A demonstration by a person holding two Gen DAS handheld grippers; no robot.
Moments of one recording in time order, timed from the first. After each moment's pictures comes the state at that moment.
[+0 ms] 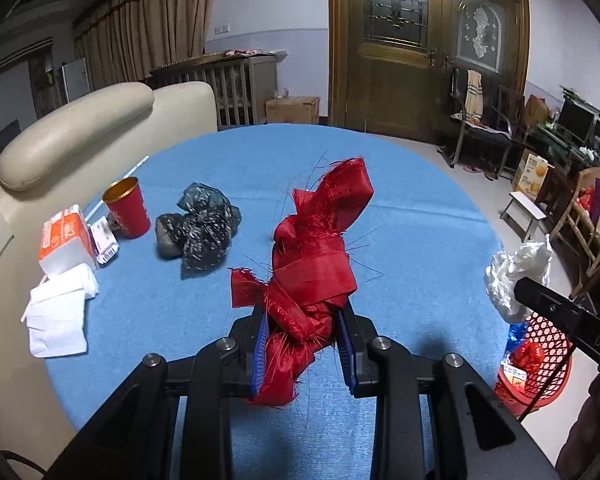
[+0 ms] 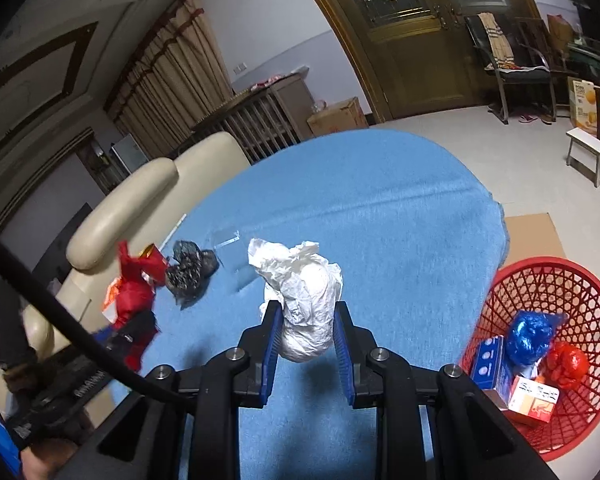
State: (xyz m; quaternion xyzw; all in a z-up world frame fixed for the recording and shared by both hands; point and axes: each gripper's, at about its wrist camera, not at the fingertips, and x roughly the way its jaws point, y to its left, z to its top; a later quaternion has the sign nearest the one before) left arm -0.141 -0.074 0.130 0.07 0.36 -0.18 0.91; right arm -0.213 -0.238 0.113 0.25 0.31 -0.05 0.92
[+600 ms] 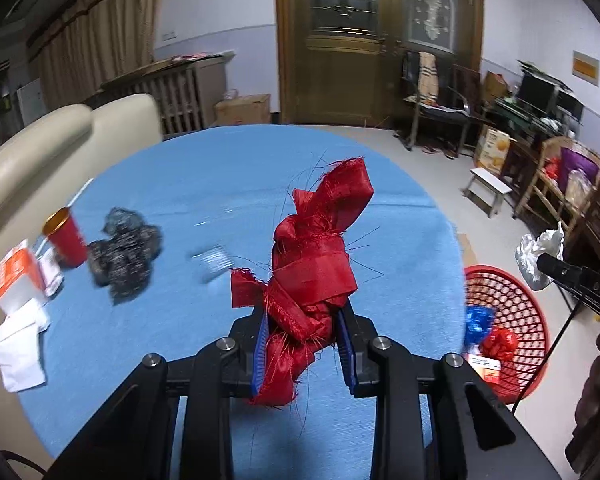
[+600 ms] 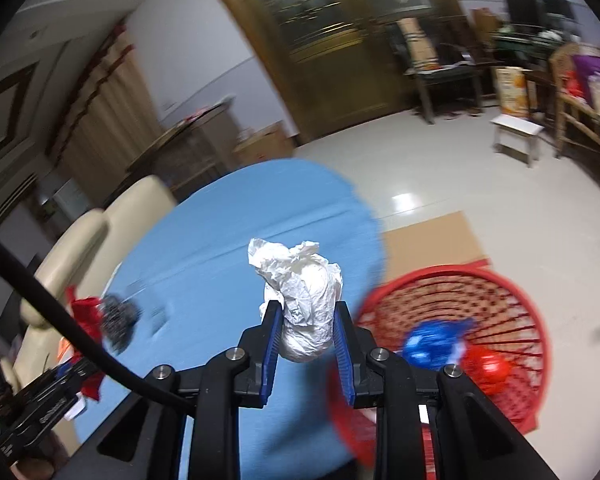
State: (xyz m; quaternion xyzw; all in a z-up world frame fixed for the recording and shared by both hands) left arm -0.147 -0.149 0.130 0.11 0.36 -0.26 0.89; right arm -0.277 -0.353 0.104 0.29 0.28 -0.20 0.89
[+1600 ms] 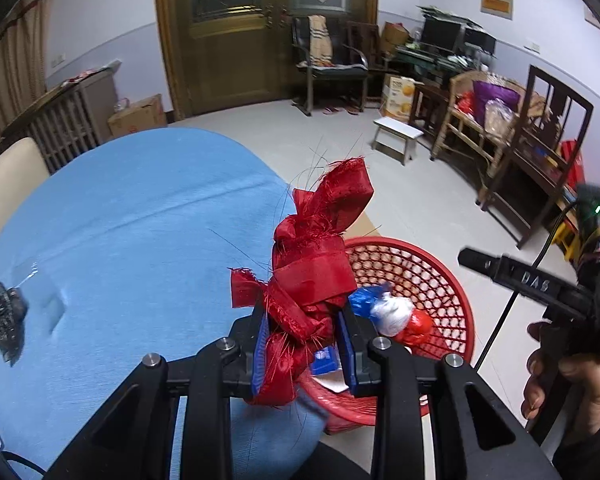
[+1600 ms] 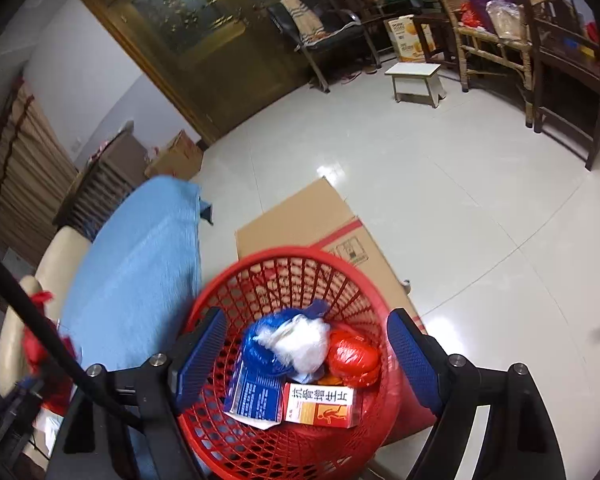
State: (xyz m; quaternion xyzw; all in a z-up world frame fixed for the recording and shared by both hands) left arm -0.210 -0.301 0.113 0.19 0.37 -0.40 0.81; right arm -0.359 -0.455 0.053 0.38 0.30 -0.30 0.82
